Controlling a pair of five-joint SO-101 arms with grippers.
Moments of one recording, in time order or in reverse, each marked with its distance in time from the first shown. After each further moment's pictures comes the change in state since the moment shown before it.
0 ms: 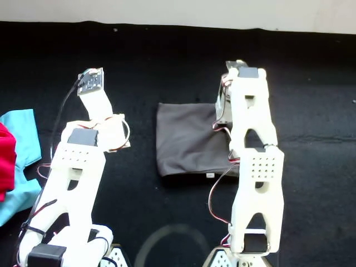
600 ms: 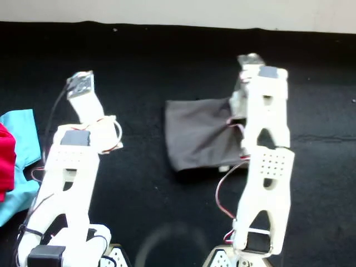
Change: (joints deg) left arm -5.3 -0.1 2.2 0.0 0.0; right arm 11.2 3.9 -13.0 -1.8 12.8
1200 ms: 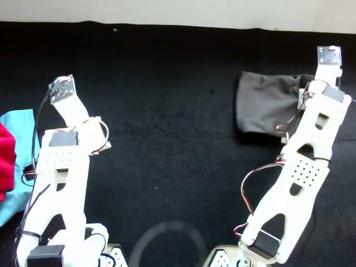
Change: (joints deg) left arm -5.3 0.0 0.7 0.0 0.1; right arm 19.1 5.1 -4.7 -32.6 9.1
